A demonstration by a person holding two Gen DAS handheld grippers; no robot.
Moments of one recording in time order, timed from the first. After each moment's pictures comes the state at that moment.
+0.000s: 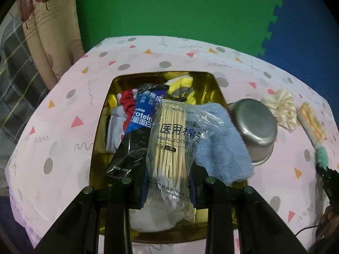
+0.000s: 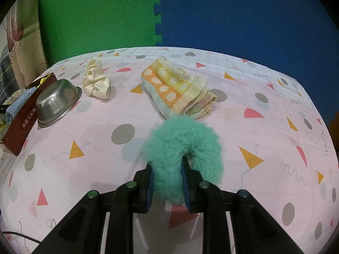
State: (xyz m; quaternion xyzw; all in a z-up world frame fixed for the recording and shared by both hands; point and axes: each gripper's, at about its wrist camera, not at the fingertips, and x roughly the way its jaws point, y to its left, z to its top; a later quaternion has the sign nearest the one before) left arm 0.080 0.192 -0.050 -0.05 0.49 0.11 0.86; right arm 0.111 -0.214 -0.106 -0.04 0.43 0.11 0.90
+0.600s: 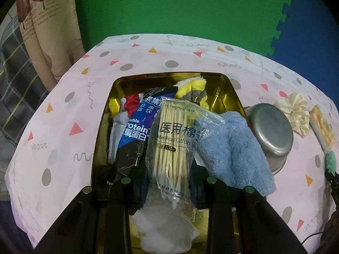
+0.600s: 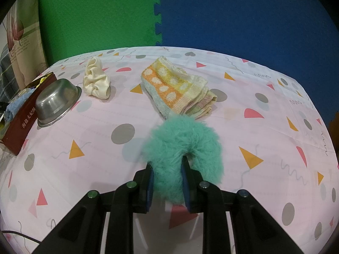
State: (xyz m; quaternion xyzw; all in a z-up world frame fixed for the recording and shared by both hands) left arm 0.099 0.206 -0.061 -0.04 0.49 0.12 0.86; right arm 0.112 -0.213 -0.106 -0.04 0.43 0.11 0.90
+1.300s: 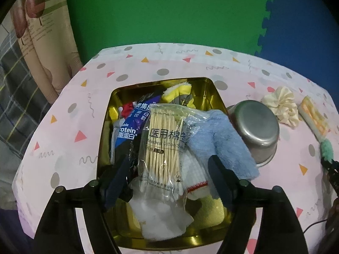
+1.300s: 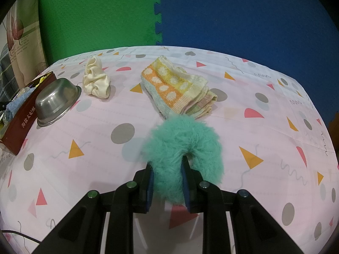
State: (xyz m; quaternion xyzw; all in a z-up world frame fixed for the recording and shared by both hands) left arm 0.084 0.188 -0.038 -0.01 0.48 0.10 0.87; right arm 0.112 -0.213 -0.107 -0.04 0.43 0.11 0.90
